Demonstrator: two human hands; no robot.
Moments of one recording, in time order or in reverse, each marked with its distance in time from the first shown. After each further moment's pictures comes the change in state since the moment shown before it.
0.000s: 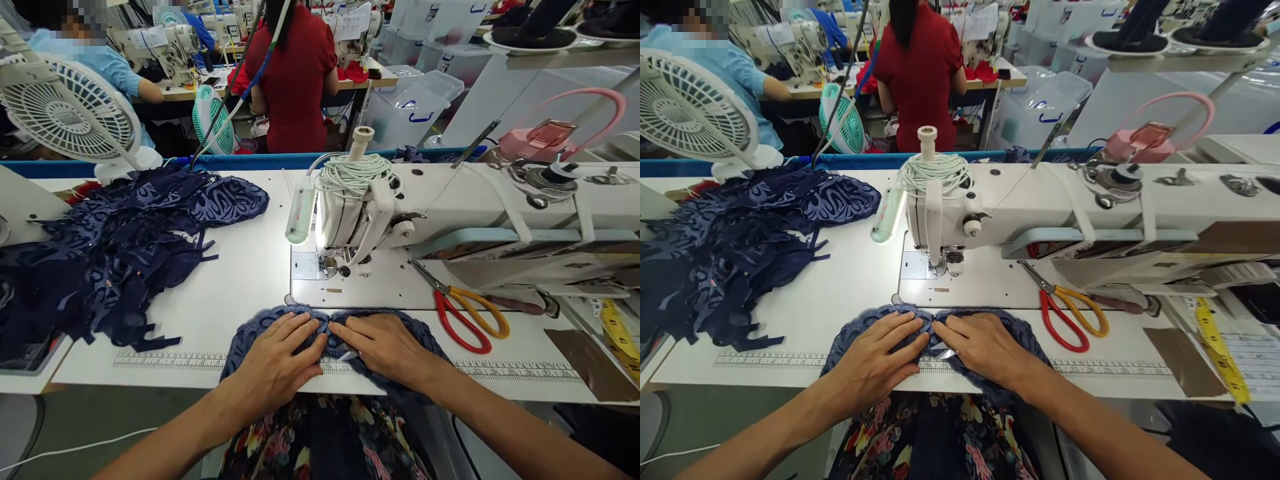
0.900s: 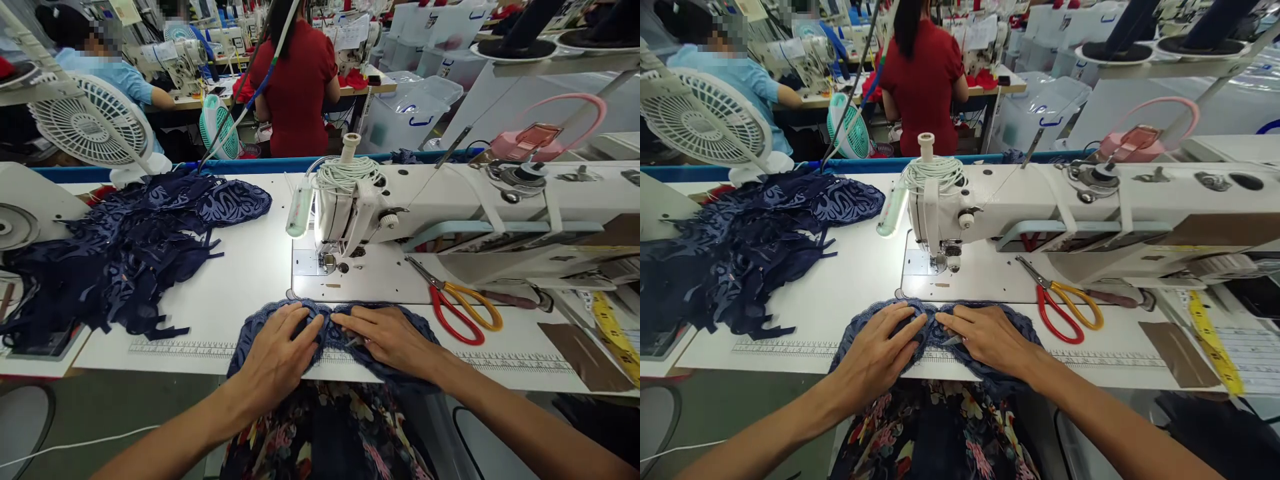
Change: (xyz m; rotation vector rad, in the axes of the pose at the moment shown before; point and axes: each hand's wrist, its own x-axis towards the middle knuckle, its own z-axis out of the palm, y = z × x) left_hand 0.003 0.019 -0.008 0.010 0.069 -0.196; right_hand -0.004 -0.002 -0.019 0.176 -0.106 0.124
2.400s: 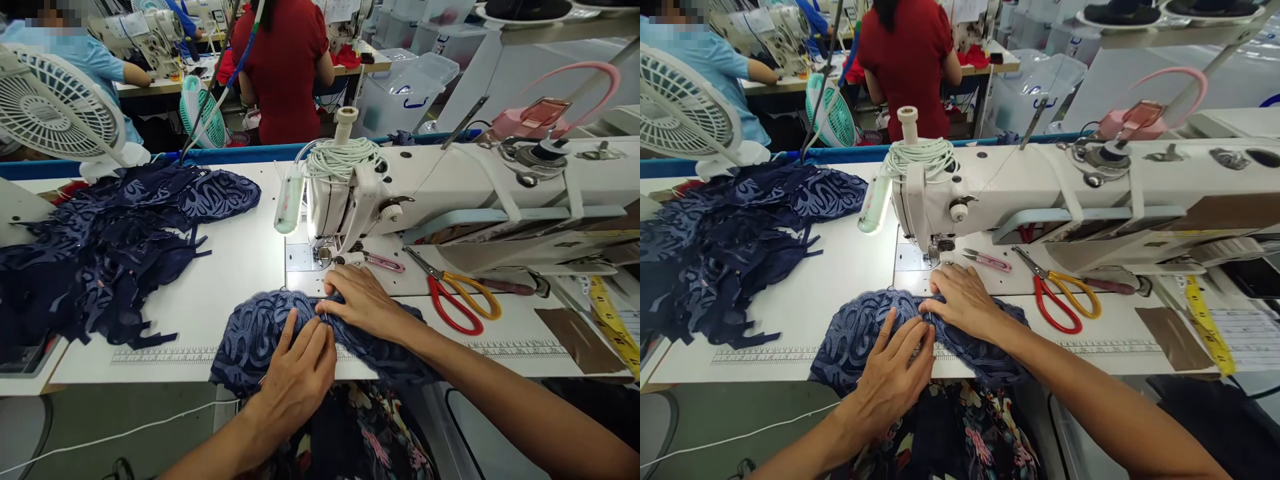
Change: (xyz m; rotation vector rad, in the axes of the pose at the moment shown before) left_hand 0.001 0.029 0.033 0.138 0.138 0.116; right_hand 0.059 0.007 -0.005 0.168 -0.050 0.408
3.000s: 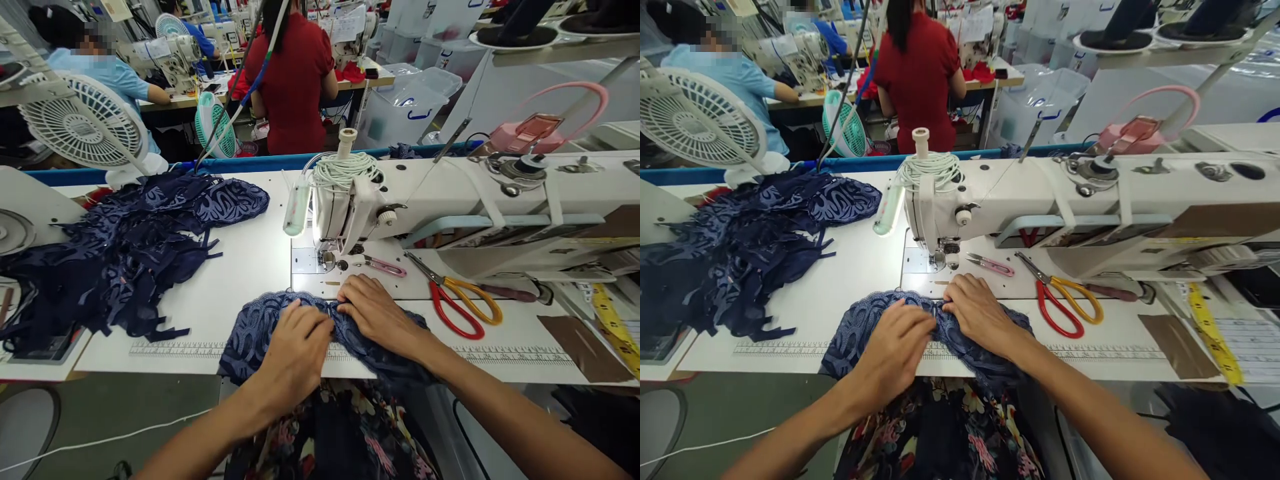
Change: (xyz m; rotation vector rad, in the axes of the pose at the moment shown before) left_hand 0.023 -0.020 -0.024 -0.278 -0.035 -0.144; right_hand -0.028 0.008 0.005 -0.097 0.097 -0.134
